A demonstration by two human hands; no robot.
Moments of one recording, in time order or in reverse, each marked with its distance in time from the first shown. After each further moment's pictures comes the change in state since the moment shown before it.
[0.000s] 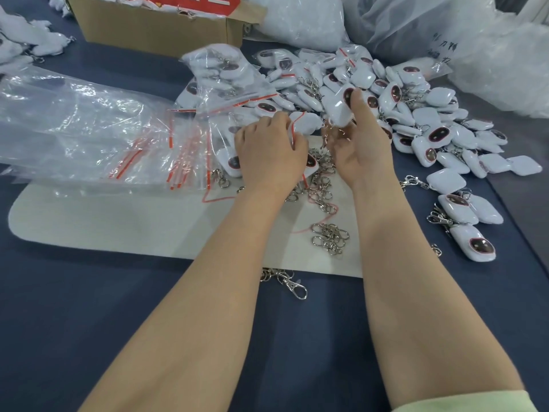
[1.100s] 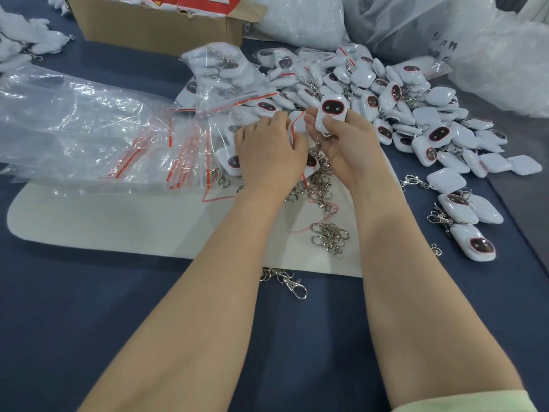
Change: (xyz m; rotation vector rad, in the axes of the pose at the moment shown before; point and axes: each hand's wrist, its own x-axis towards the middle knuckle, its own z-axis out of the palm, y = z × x) left_hand -0.001 0.000 0.000 -0.029 0.001 0.006; right_hand -0.014 0.003 0.008 -0.220 -0.154 -0.056
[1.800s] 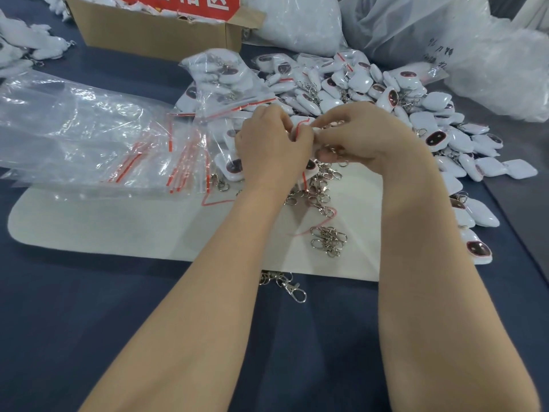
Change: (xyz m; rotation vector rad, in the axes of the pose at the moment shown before) left_hand 0.000 0.019 -0.019 -0.286 0.051 -0.131; right_hand -0.004 -0.045 -0.002 -0.977 -0.173 0.087
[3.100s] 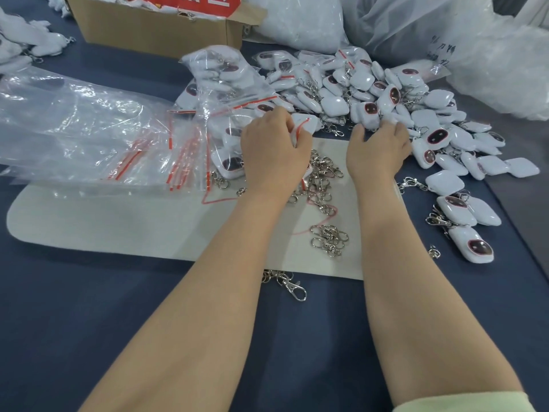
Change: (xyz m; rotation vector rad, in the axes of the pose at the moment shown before) left_hand -0.001 -0.016 0.012 0.073 0.021 0.167; right_hand 0.023 0.056 0.019 -0.277 0.727 0.125
